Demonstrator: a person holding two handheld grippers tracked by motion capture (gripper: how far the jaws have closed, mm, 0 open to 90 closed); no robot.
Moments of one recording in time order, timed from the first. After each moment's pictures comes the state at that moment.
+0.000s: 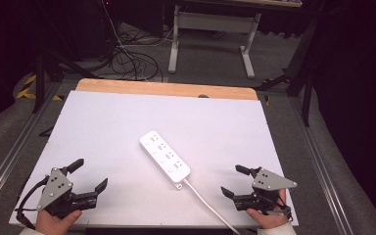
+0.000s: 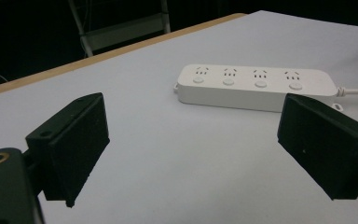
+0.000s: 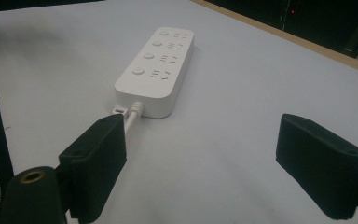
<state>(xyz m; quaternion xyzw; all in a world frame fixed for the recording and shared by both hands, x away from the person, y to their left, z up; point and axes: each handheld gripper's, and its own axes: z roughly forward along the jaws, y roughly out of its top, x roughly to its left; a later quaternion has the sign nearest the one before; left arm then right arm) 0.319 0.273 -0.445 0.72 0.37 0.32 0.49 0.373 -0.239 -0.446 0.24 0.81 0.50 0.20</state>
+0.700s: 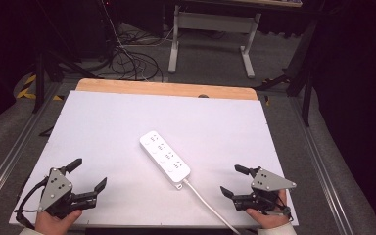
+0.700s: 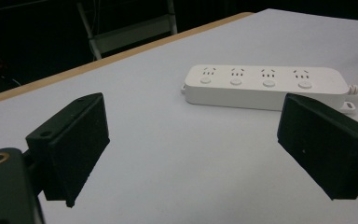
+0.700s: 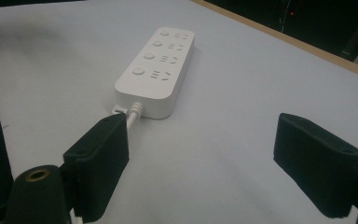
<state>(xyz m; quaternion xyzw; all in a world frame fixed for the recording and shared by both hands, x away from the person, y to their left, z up) 0.318 0.273 -0.445 0.72 0.37 0.34 0.48 0.372 -0.237 -0.445 0.24 0.81 0.50 0.21</state>
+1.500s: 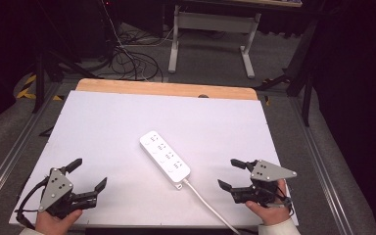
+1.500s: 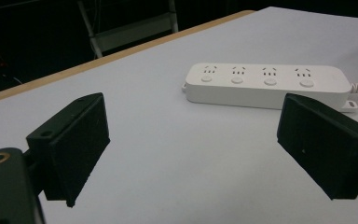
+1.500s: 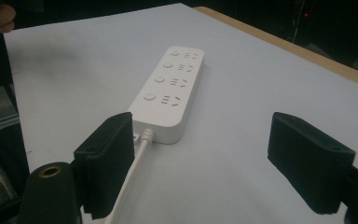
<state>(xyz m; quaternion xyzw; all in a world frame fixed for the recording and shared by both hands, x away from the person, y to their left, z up) 0.318 0.272 -0.445 0.72 0.37 0.34 0.48 0.382 -0.227 -0.418 0.23 0.81 0.51 0.18</state>
